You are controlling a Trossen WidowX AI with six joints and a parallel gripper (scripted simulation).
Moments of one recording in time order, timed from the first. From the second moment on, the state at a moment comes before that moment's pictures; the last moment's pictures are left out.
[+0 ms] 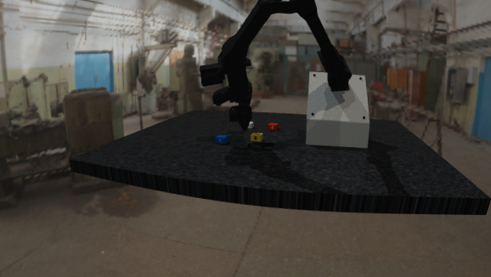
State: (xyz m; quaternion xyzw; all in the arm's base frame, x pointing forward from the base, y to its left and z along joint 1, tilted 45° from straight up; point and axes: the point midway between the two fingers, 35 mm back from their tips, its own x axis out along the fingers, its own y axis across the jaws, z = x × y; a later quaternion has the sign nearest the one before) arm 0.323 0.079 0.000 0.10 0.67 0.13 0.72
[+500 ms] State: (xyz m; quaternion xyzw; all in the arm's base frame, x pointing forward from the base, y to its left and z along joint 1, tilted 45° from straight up) arm 0.260 -0.058 -0.065 0.26 0.67 0.18 0.67
